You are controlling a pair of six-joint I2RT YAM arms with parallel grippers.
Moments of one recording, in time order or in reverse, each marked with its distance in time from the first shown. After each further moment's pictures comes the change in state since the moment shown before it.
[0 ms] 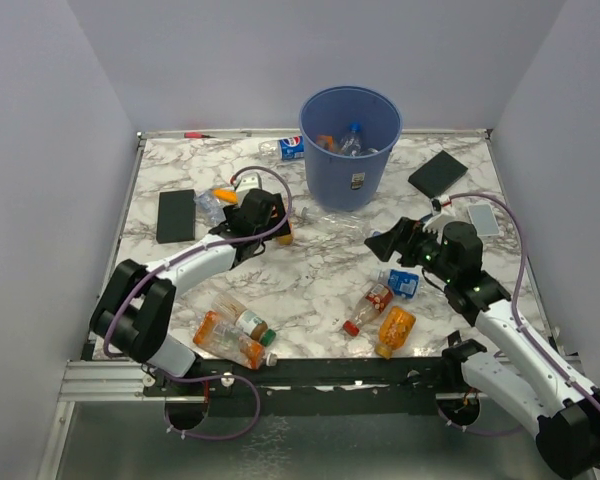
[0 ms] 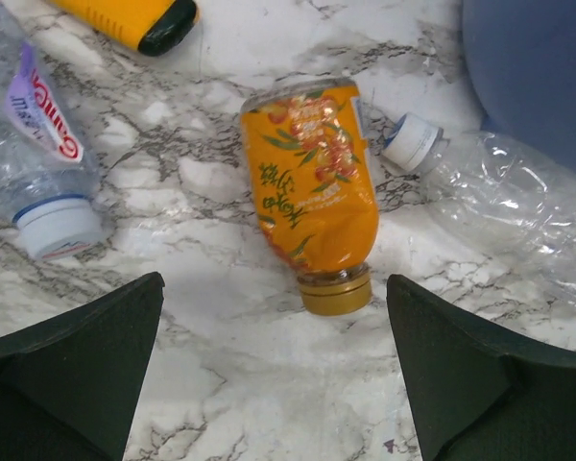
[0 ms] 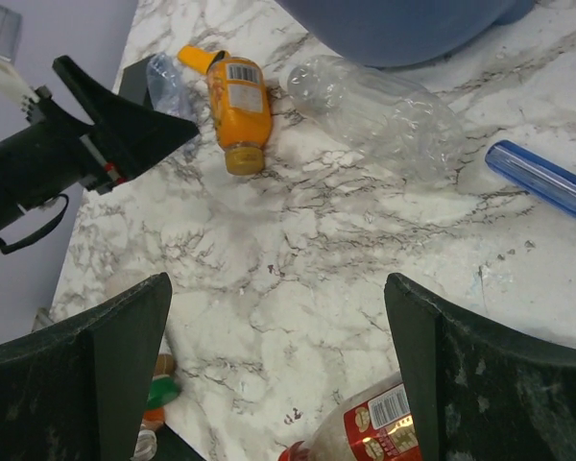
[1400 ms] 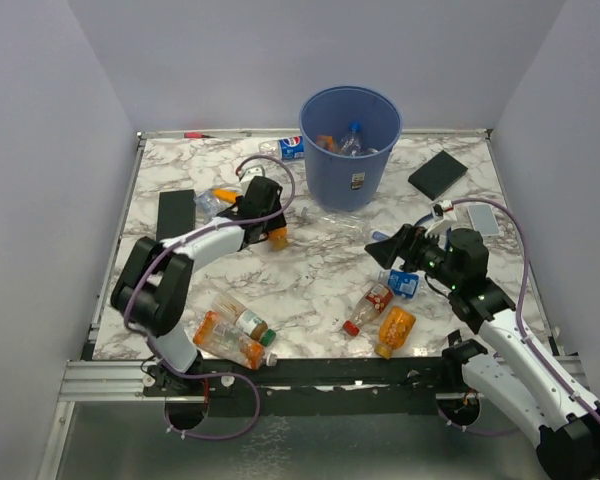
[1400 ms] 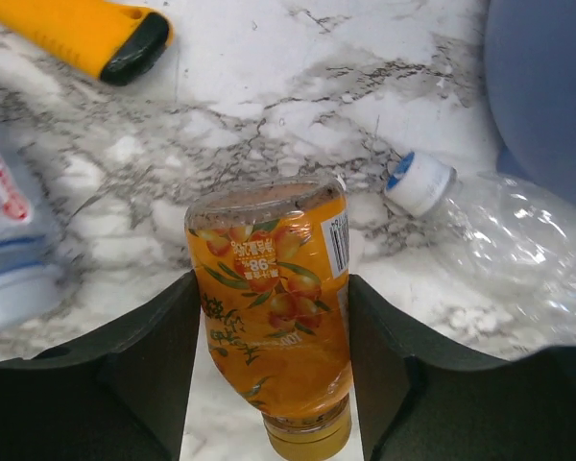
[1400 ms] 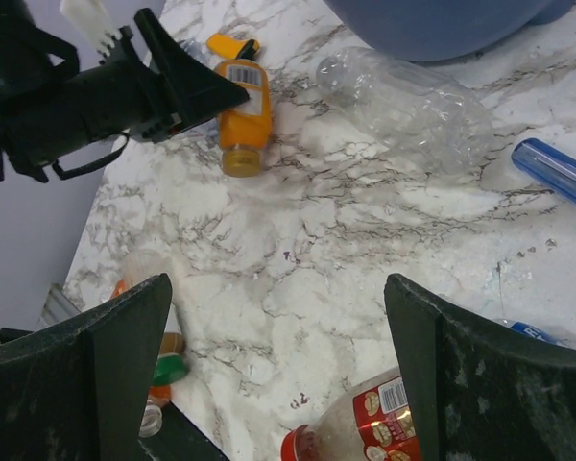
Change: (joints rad) left arm 0.047 0.284 0.231 -0.034 0.071 -0.001; right arm 0.000 -0.082 -0.032 0.003 -0.053 -0.014
